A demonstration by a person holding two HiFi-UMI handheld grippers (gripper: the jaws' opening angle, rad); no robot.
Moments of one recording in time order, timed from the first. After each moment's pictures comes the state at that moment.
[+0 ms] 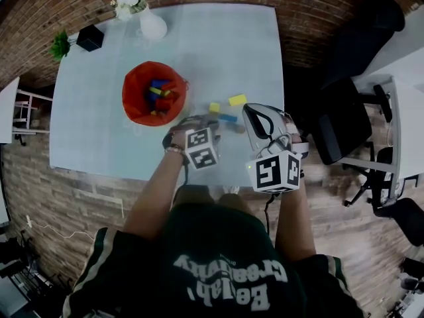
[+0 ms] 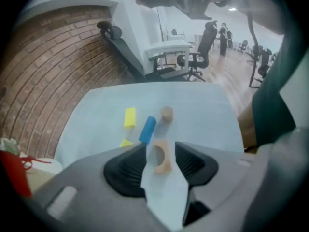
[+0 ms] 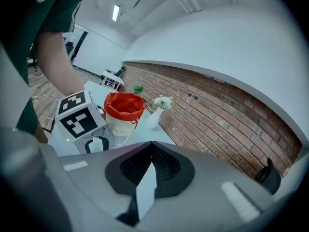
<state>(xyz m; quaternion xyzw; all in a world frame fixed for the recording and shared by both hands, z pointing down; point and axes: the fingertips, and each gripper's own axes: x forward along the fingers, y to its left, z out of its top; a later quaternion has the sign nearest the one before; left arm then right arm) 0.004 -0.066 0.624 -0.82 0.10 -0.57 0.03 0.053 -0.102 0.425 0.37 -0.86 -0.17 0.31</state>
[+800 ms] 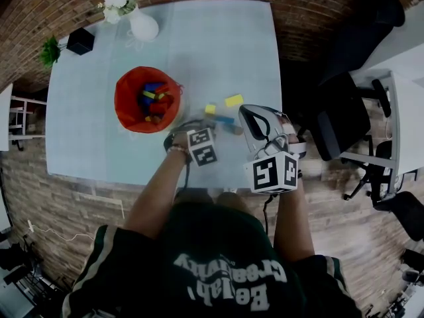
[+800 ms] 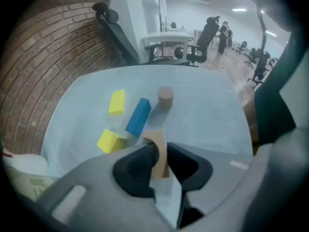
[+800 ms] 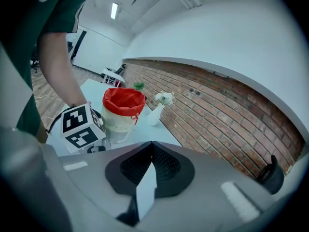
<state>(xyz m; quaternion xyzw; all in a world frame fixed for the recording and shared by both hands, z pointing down) 0.000 -0.068 0.677 -0.80 0.07 -0.60 0.00 0.054 -0.117 0.440 0.37 -0.86 -0.15 0.33</state>
